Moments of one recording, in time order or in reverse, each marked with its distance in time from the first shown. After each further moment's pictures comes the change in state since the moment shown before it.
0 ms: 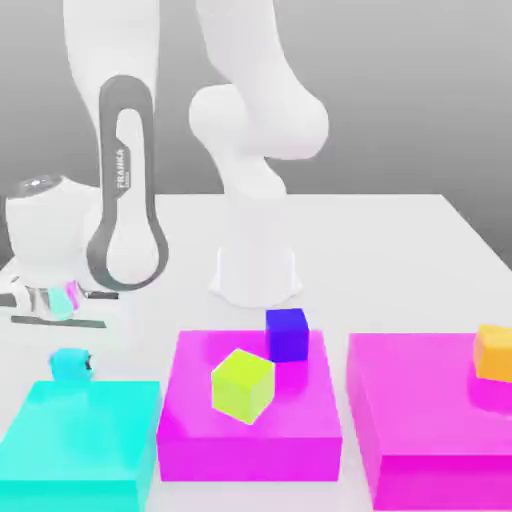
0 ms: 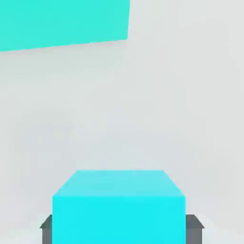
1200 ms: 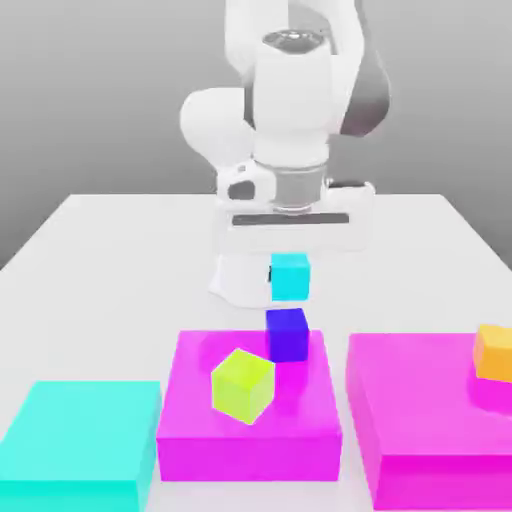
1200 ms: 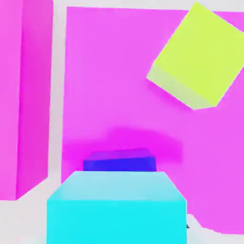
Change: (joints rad) arm 0.543 -0.815 0.375 -0.302 -0.238 -0.494 1.019
